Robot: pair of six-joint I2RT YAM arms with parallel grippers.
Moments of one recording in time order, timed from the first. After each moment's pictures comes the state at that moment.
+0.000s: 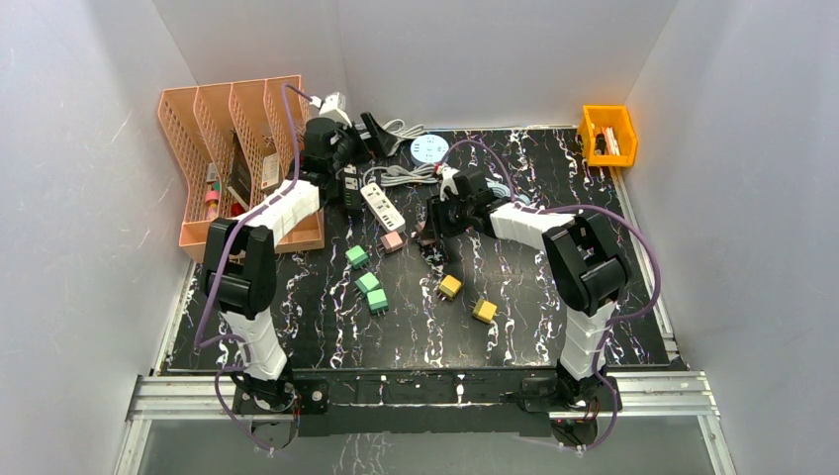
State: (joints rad) left arm -0.28 1.85 1.39 0.26 0.22 -0.54; right arm 0.55 1.90 1.20 -0.08 -0.36 0.22
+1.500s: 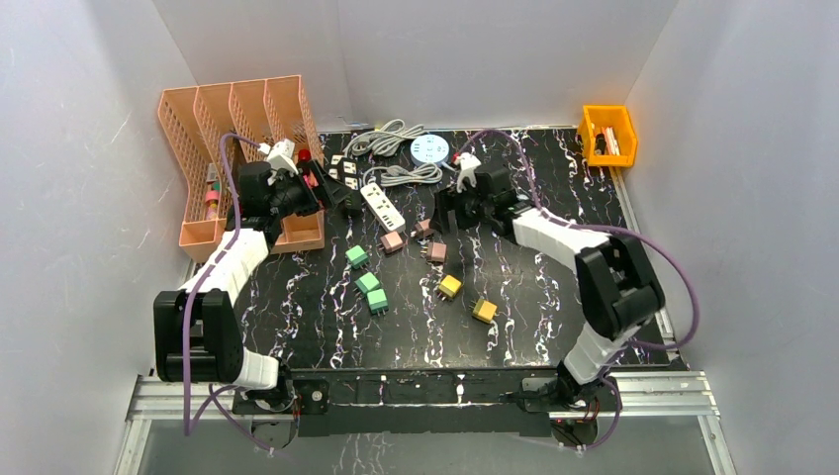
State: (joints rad) left arm -0.01 1.41 0.91 0.06 0.56 -0.48; right arm 0.50 1.64 1.05 -0.02 -0.30 0.15
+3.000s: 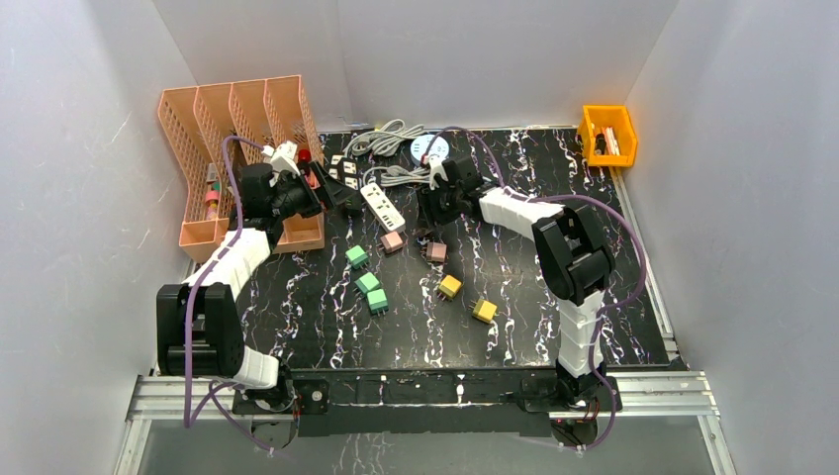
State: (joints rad) left arm -0.01 1.43 0.89 0.13 0.63 -0.54; right arm 0.56 2.01 1.39 -0.17 -0.34 0.10
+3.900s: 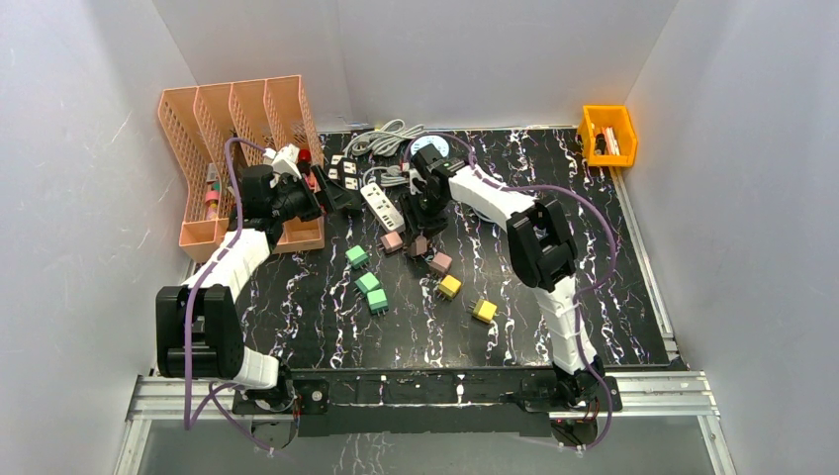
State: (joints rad) left arm -0.01 1.43 0.89 0.07 0.63 -0.50; right arm 0.63 2.25 1.90 -0.88 -0.34 0.22
